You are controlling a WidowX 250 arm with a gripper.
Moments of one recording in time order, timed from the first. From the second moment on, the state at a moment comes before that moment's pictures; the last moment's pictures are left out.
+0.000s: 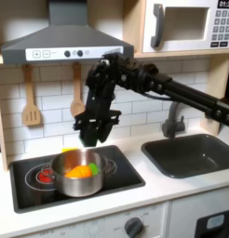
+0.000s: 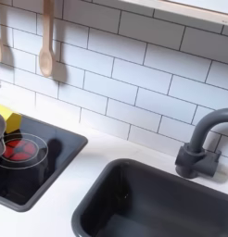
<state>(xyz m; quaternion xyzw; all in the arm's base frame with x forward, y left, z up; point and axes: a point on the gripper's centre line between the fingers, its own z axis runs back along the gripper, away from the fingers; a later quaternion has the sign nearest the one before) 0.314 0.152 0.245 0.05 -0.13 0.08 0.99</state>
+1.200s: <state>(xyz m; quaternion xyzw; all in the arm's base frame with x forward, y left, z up) 0.313 0.163 0.210 0.06 -0.08 0.12 0.99</state>
